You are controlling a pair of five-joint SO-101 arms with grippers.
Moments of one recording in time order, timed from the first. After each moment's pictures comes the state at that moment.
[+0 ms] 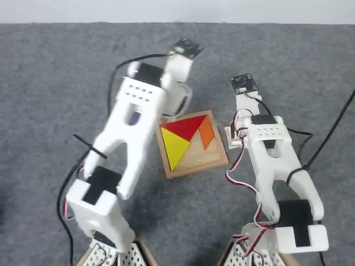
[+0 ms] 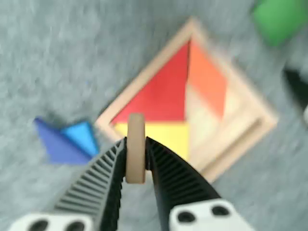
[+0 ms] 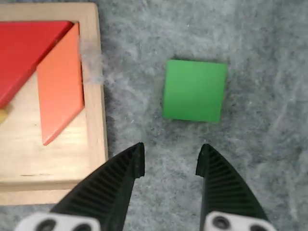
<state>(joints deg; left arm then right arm) 16.7 16.2 -13.4 86.5 1.5 -8.1 -5.3 36.1 48.8 7.0</state>
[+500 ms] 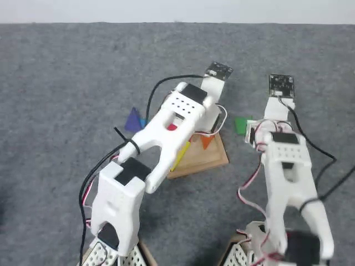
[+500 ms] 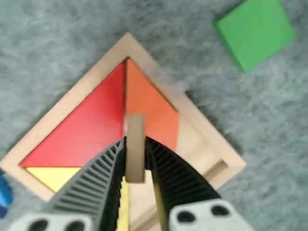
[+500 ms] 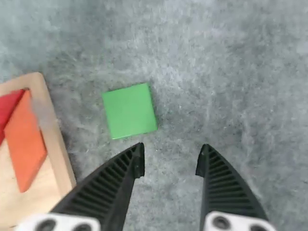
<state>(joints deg) 26.9 30.2 -13.3 76.7 11.2 0.6 -22.3 49.8 37.1 -1.1</state>
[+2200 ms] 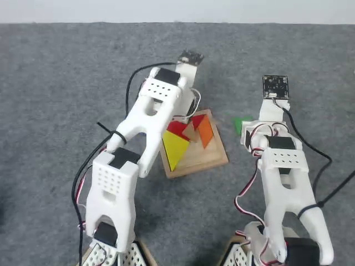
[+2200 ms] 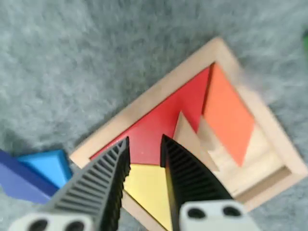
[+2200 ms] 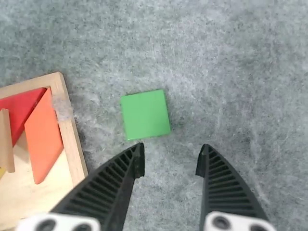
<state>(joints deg) 15.8 36.6 -21.6 83.2 5.3 -1.8 -24.9 51.3 36.4 -0.6</state>
